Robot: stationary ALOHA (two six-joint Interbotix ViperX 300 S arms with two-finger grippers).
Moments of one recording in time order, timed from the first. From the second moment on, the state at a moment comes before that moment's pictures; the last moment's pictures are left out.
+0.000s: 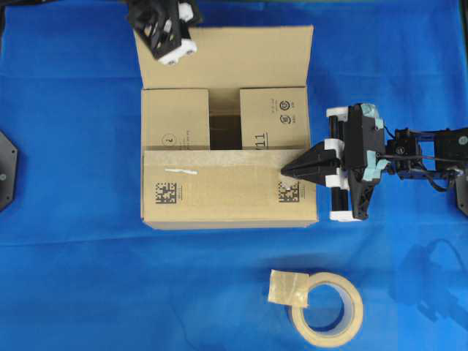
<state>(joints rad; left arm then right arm) 0.45 -0.08 0.31 -0.04 0.67 0.18 0.04 -0.23 0.96 0.18 -0.28 -0.01</state>
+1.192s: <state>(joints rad) 0.12 -0.26 0.77 -0.04 0.28 -0.17 0.02 -0.23 0.96 0.18 -0.32 -0.01</state>
